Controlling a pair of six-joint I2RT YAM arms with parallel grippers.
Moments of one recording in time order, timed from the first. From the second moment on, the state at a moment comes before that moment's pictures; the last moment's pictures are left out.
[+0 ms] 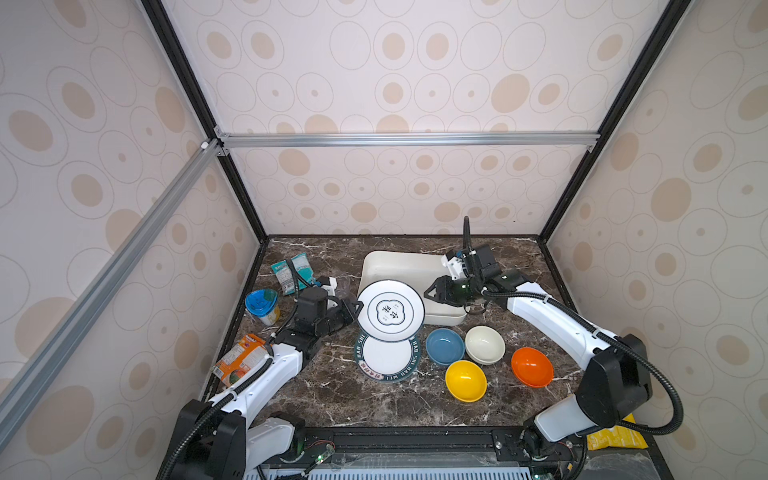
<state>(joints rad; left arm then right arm) -0.29 1.16 0.60 0.08 0.35 -0.86 0.44 1.55 1.26 -0.57 -0.48 0.56</state>
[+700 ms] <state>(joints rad) -0.28 1.40 0.73 0.28 0.37 -0.94 0.39 1.75 1.33 -0.34 -0.63 0.68</state>
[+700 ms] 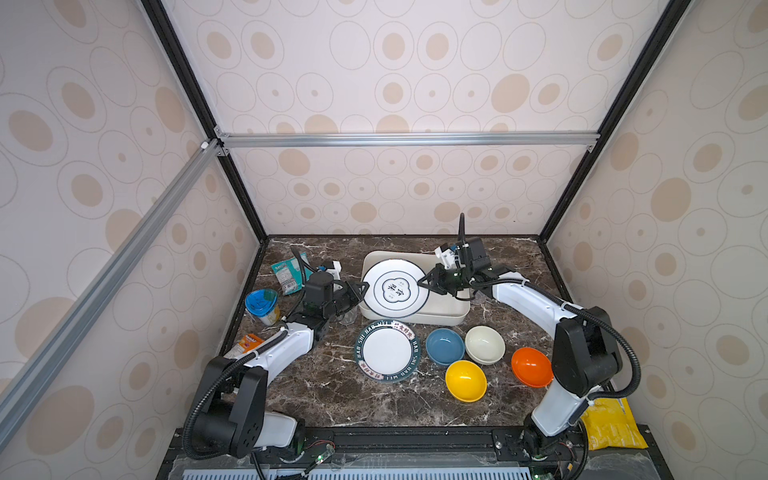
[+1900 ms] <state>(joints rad) -0.24 1.58 0.95 0.27 0.33 -0.94 0.31 1.96 1.40 -0.22 -0.57 0.75</state>
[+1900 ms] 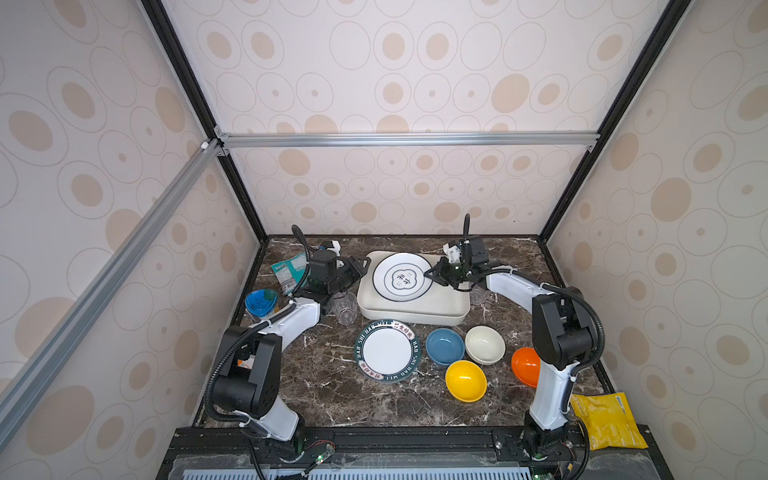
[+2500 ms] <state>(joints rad) -0.24 1.58 0.95 0.27 0.33 -0.94 0.33 2.07 1.46 -0.22 -0.52 0.75</state>
